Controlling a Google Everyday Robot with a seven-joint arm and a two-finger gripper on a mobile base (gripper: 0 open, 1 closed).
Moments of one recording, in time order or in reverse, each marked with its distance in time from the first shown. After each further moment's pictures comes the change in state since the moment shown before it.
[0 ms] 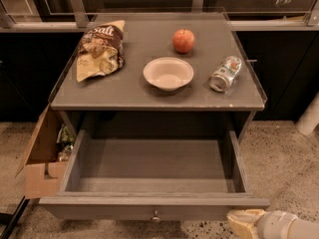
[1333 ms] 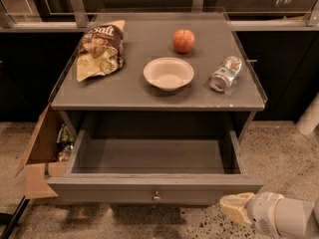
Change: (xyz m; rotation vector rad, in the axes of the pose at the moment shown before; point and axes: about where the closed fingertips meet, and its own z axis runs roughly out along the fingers) arm -0.024 -0.017 0.031 -0.035 0.015 -0.074
